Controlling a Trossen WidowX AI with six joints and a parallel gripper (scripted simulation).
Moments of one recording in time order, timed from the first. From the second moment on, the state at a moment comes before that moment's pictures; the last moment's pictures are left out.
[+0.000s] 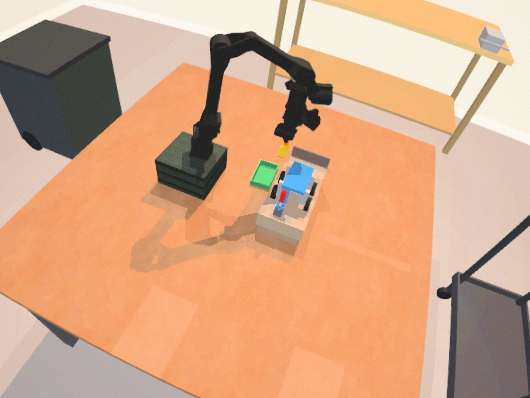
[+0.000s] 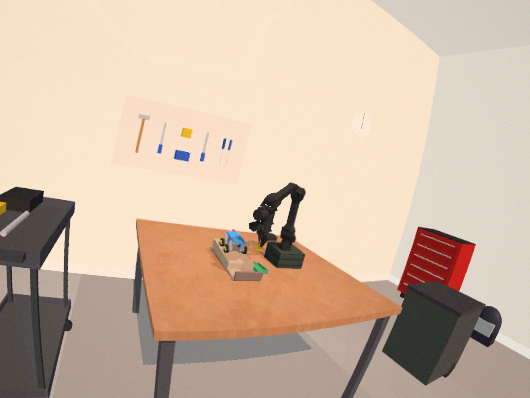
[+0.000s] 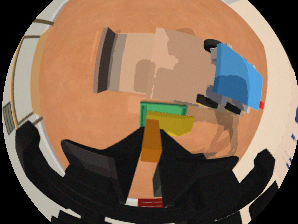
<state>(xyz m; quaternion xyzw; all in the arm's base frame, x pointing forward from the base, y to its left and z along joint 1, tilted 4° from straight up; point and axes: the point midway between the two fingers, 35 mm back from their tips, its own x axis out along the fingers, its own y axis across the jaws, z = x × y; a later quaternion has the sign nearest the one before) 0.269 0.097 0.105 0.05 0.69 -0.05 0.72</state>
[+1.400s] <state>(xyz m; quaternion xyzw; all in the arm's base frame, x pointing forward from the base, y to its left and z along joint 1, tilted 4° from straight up) 0.302 0.096 0.048 0.04 0.69 -0.06 0.72</state>
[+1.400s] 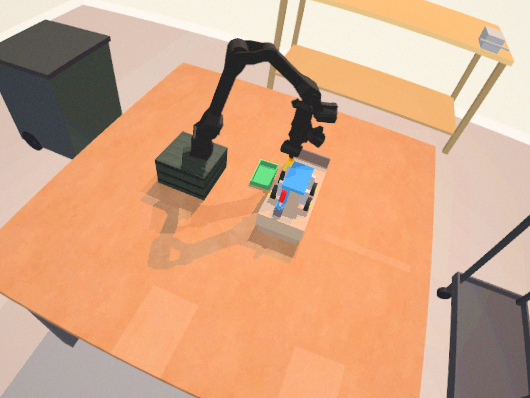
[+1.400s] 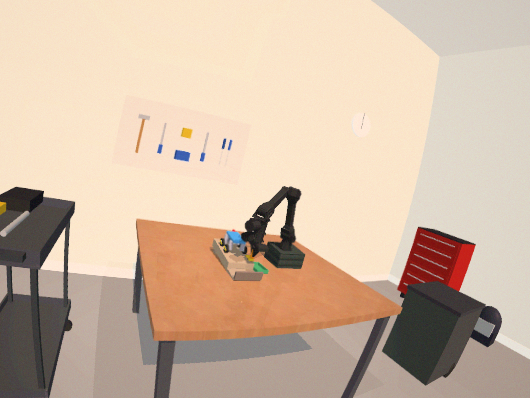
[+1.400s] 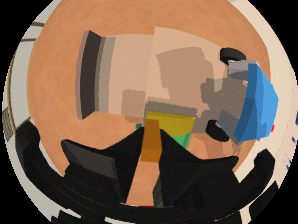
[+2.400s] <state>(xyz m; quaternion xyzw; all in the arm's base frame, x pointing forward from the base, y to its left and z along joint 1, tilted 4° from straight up) 0.298 0.074 0.040 0.04 0.69 -0.06 0.72</state>
